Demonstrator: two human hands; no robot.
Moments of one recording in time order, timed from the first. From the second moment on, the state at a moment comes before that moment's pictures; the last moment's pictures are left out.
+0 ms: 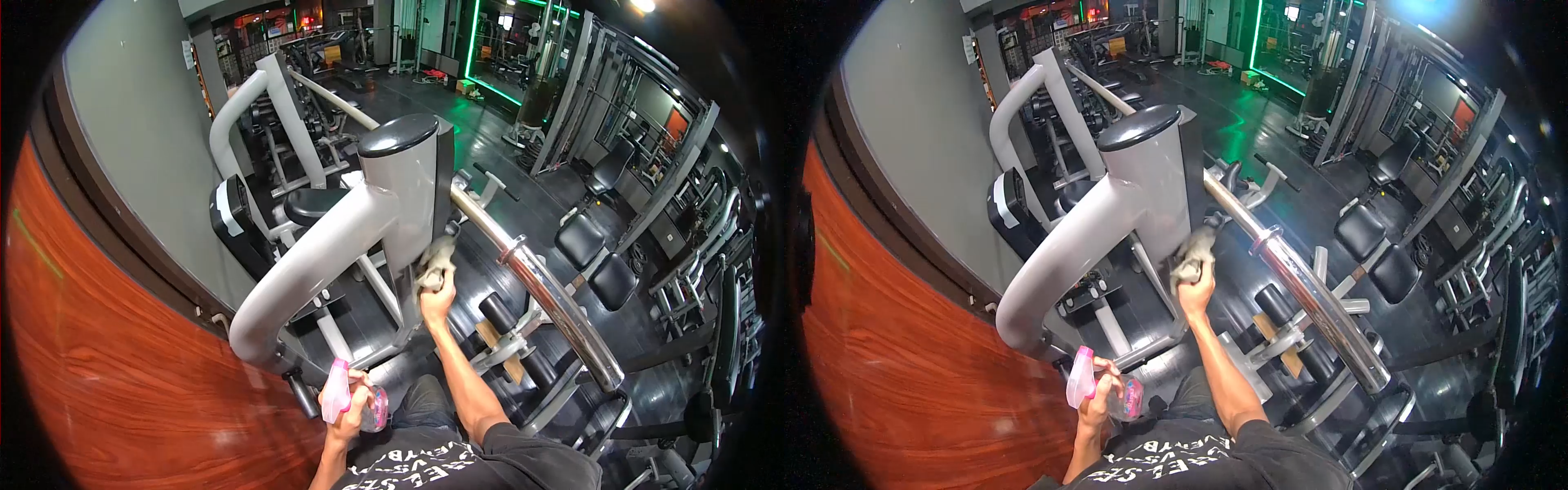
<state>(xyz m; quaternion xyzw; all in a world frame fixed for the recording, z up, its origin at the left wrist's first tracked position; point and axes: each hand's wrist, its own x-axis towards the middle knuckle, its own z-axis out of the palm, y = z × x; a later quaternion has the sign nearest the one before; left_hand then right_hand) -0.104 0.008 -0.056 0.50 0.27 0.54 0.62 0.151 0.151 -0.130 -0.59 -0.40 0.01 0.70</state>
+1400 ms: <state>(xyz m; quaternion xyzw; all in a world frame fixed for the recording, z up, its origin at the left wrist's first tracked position) -0.118 0.008 -0.055 0.48 0.27 0.60 0.58 0.186 0.105 0.069 -0.48 -0.74 0.07 0.47</state>
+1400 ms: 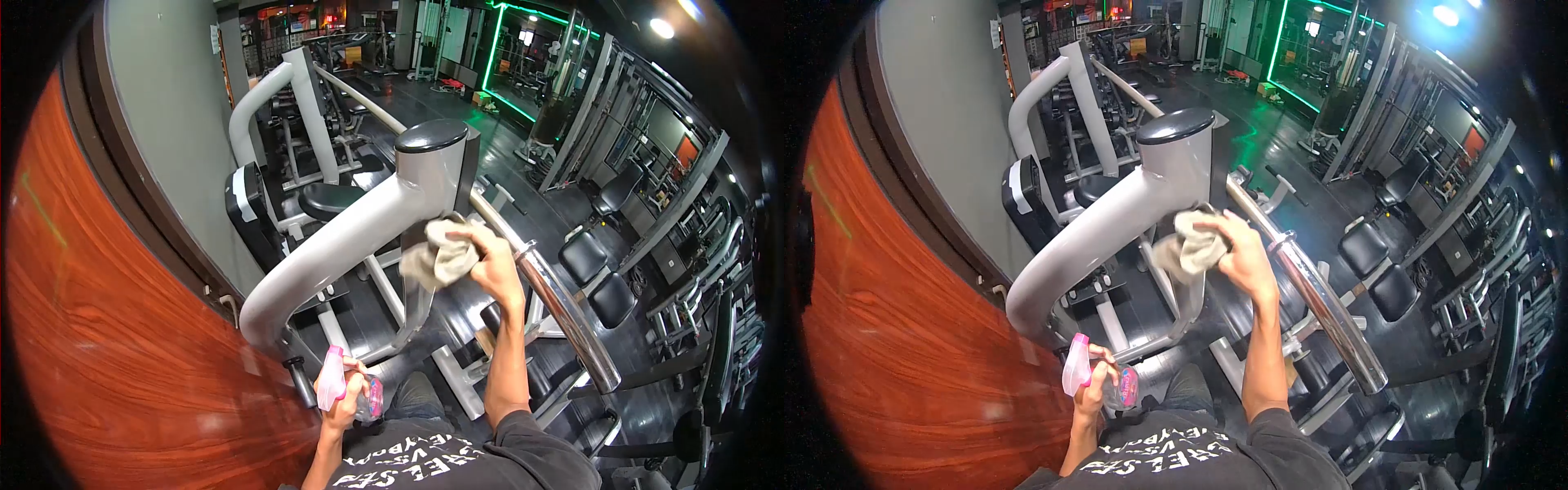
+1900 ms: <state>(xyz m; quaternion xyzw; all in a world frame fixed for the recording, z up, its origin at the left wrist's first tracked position) -0.126 0.011 -0.051 0.50 0.30 0.57 0.58 0.133 0.176 0.013 -0.55 -0.57 -0.27 0.55</state>
